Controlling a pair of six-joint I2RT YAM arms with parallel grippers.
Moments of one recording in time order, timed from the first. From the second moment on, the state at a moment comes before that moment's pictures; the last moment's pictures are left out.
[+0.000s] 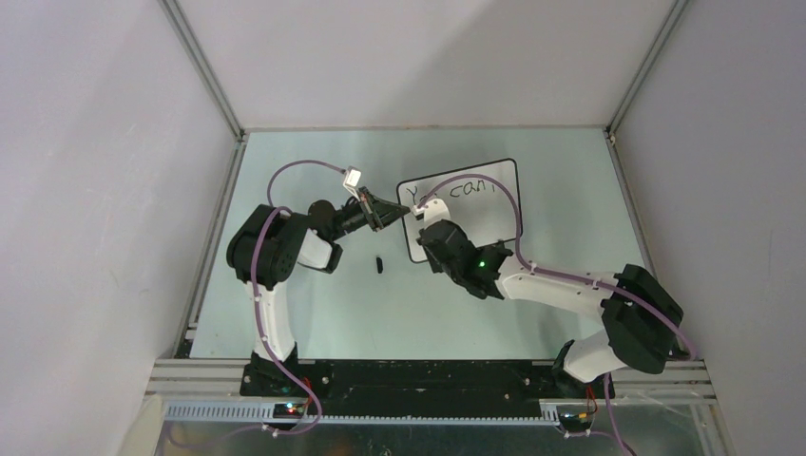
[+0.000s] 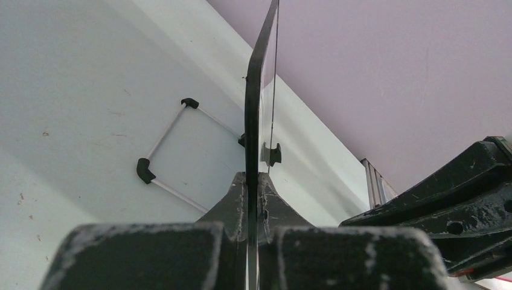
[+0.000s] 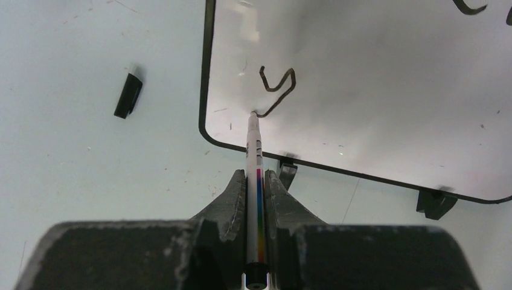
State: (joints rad) left arm -0.29 2.01 0.70 1.48 0.79 -0.83; right arm 0.97 1.46 0.93 -0.14 0.45 0.24
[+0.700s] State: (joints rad) left arm -0.29 2.01 0.70 1.48 0.79 -0.83; right arm 0.98 1.36 0.94 -0.15 0.44 0.23
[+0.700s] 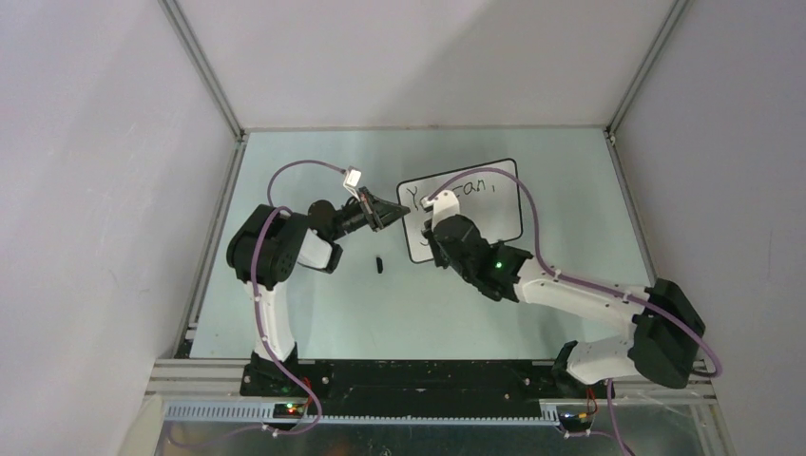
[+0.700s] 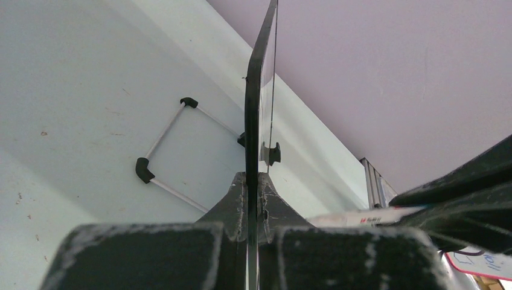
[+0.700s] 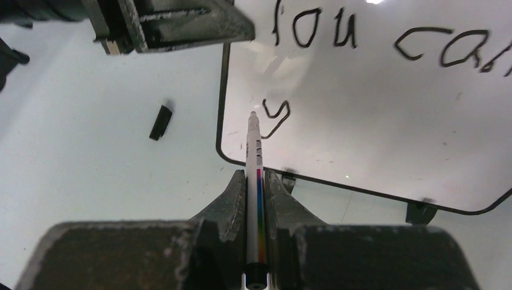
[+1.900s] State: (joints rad) left arm -0.29 2.01 0.70 1.48 0.79 -0.84; right arm 0.88 1.37 0.94 -0.15 0.44 0.24
